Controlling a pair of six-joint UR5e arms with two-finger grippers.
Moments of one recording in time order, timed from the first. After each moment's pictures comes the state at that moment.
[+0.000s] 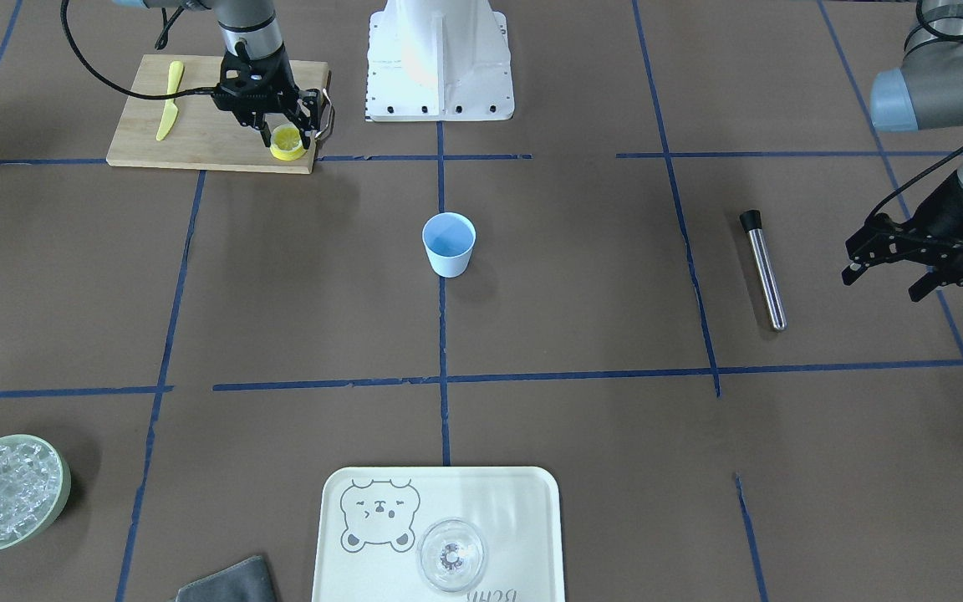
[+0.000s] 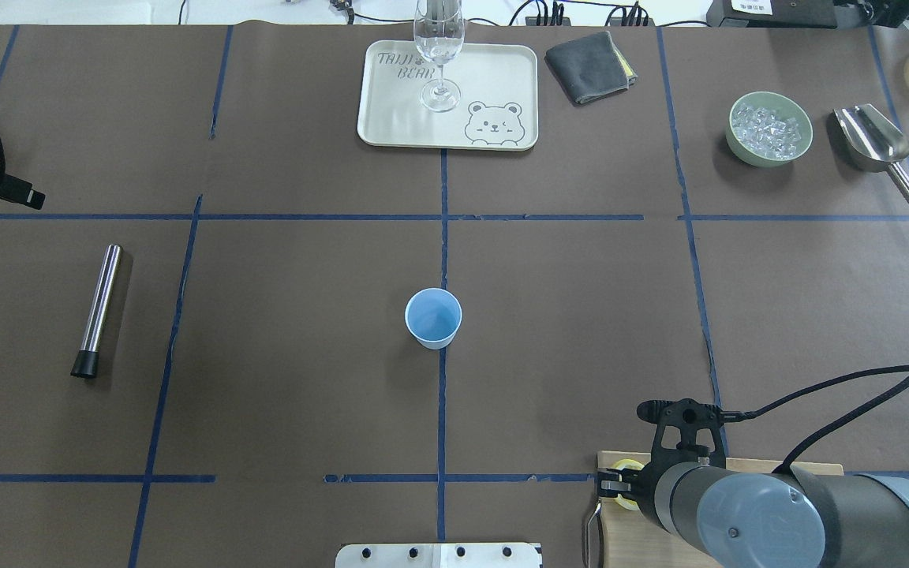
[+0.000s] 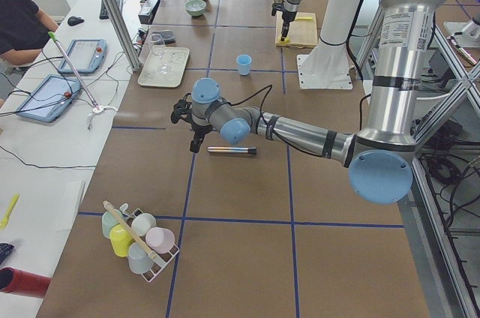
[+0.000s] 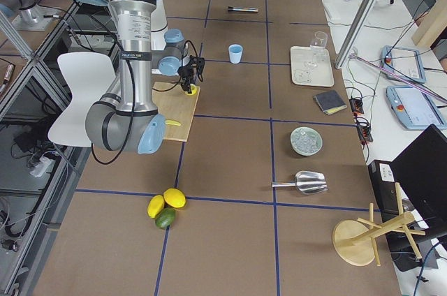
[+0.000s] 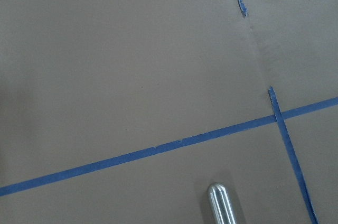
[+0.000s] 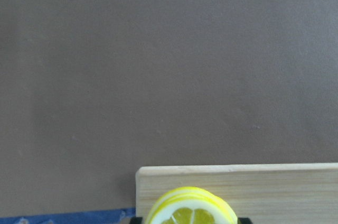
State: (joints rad) left arm -1.15 -1.65 -1.70 -2.07 -2.25 -0.51; right arm 0.09 -1.54 2.16 -1.40 1.49 1.61
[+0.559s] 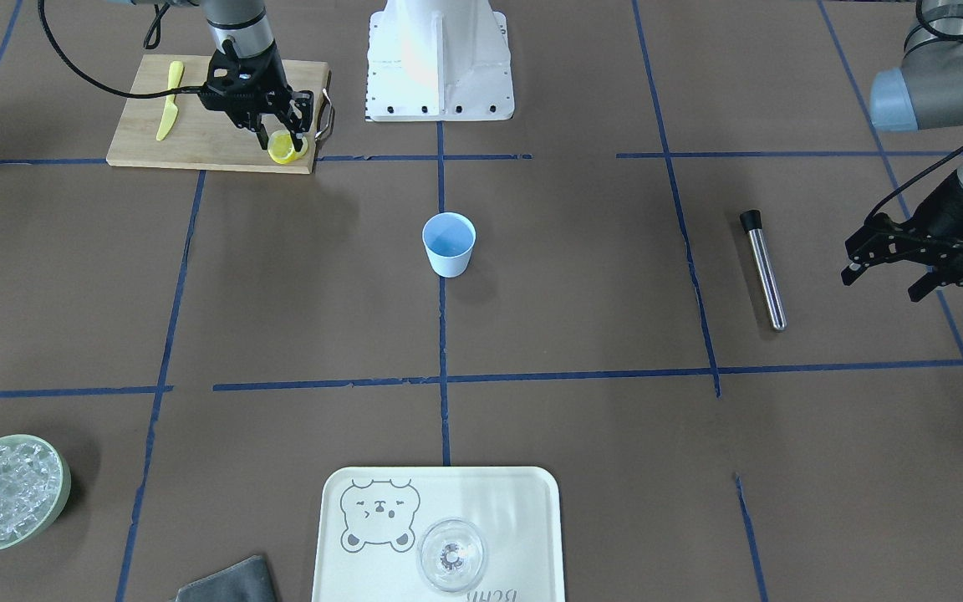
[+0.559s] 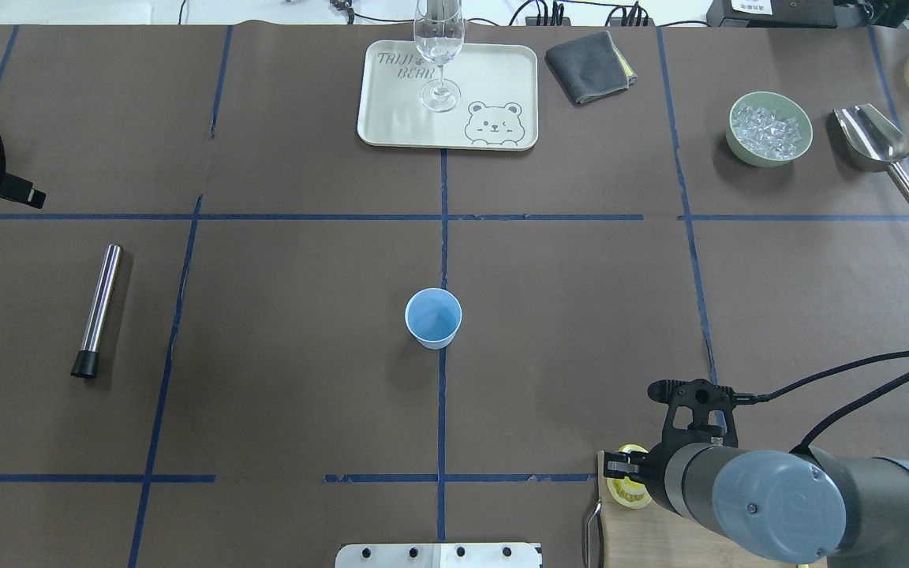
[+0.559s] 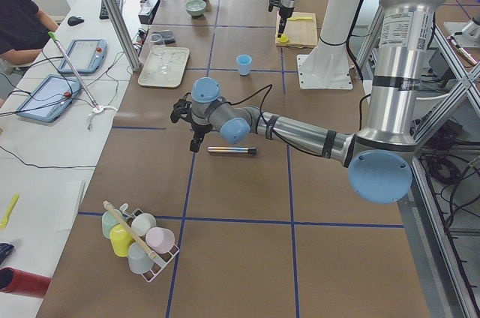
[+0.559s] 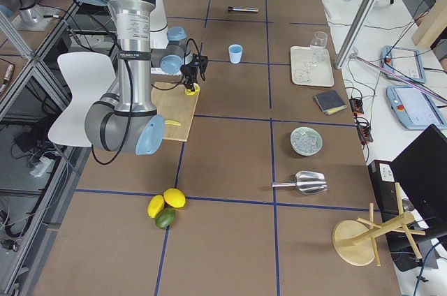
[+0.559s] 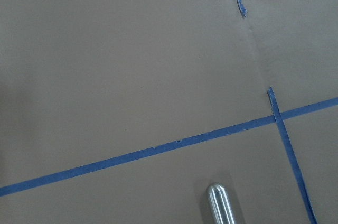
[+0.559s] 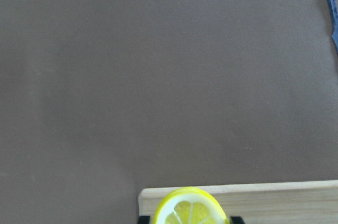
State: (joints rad) left arm -1.15 -1.65 -1.70 -2.06 -2.25 -0.51; right arm 0.13 -1.55 2.19 -1.41 1.51 1.61
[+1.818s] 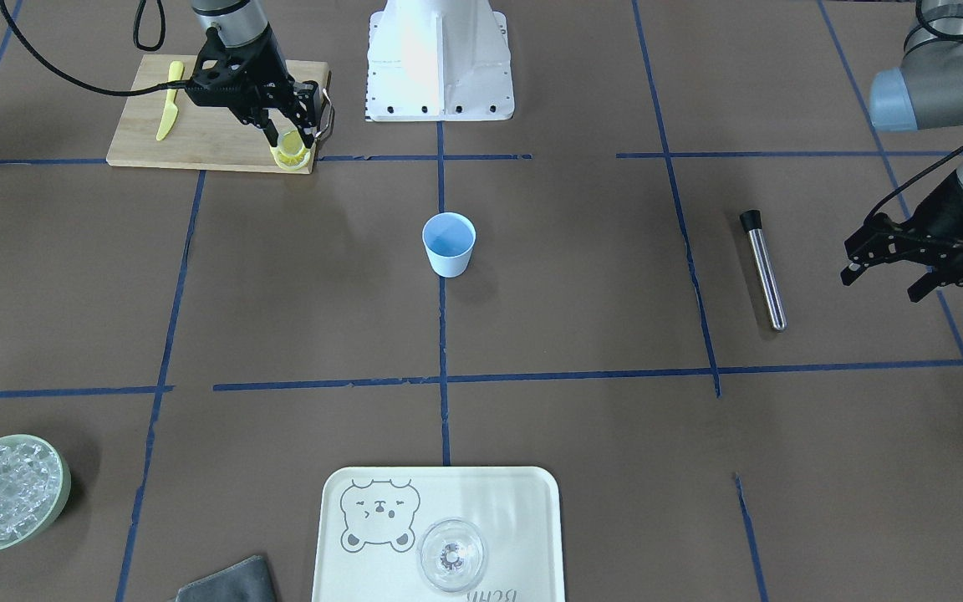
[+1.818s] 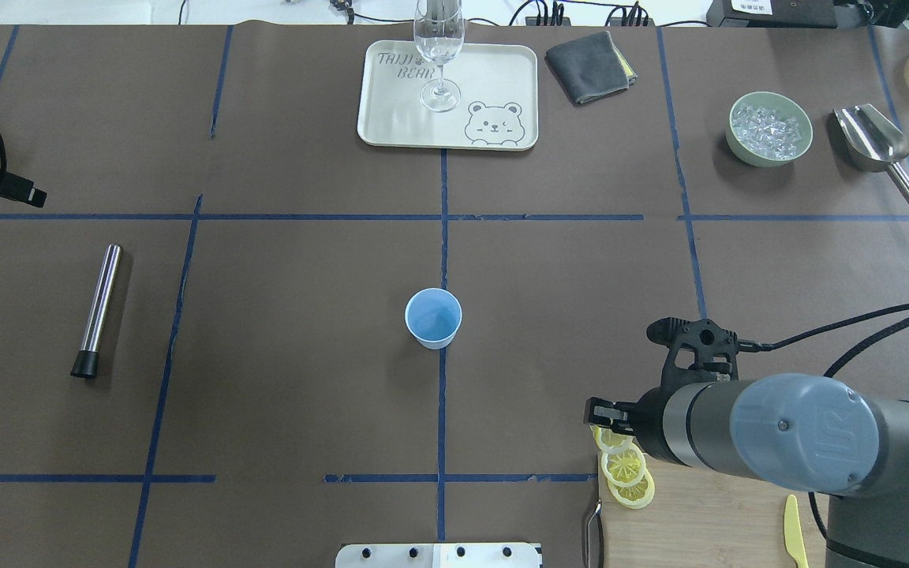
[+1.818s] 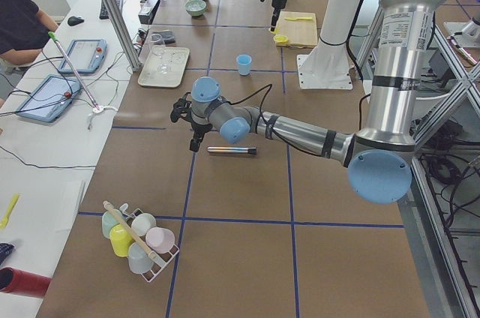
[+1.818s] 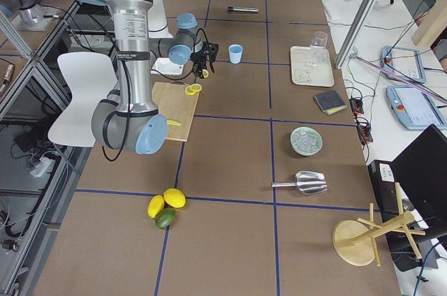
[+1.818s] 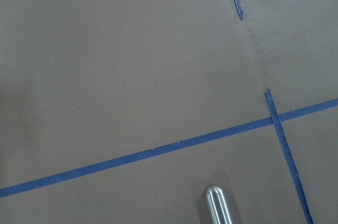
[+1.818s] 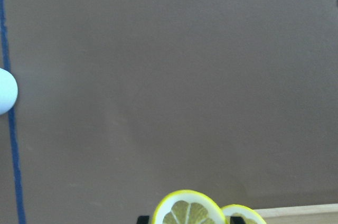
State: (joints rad) left arm -1.15 -1.65 -1.71 -2.06 -2.25 -0.51; right arm 0.28 -1.45 2.23 -1.44 1.64 1.60
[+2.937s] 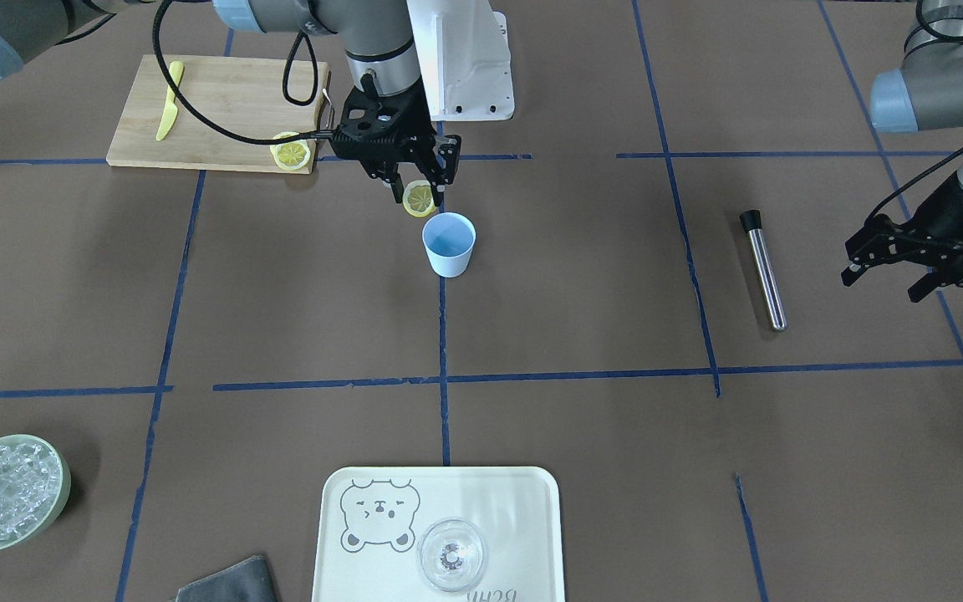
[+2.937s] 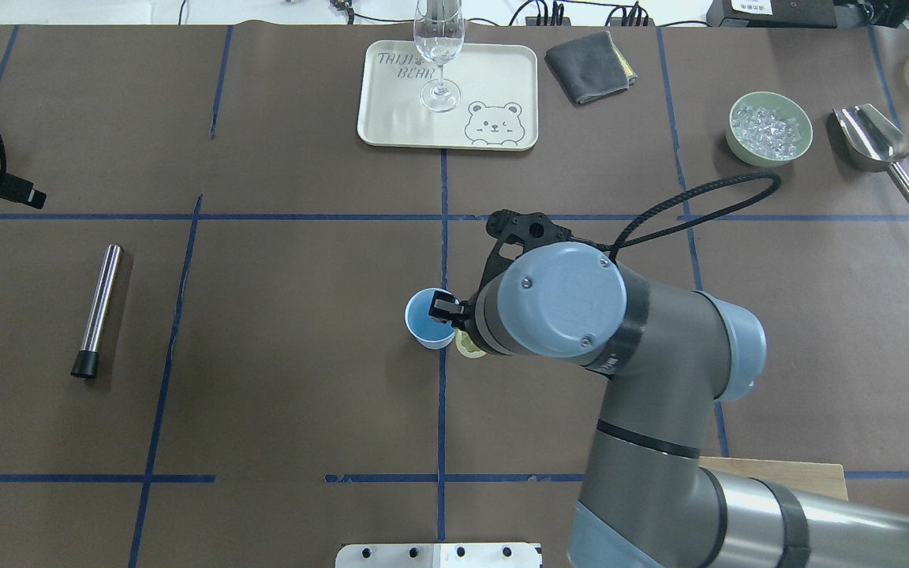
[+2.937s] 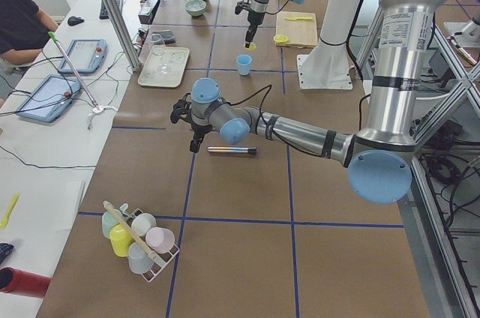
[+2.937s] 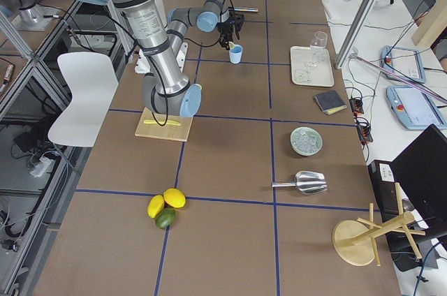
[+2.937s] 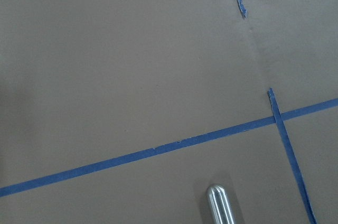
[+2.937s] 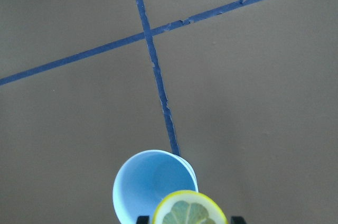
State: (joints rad) left arm -1.15 -1.65 -1.70 -2.07 -2.25 -0.51; right arm 0.41 -0.87 1.85 -1.62 1.65 1.58
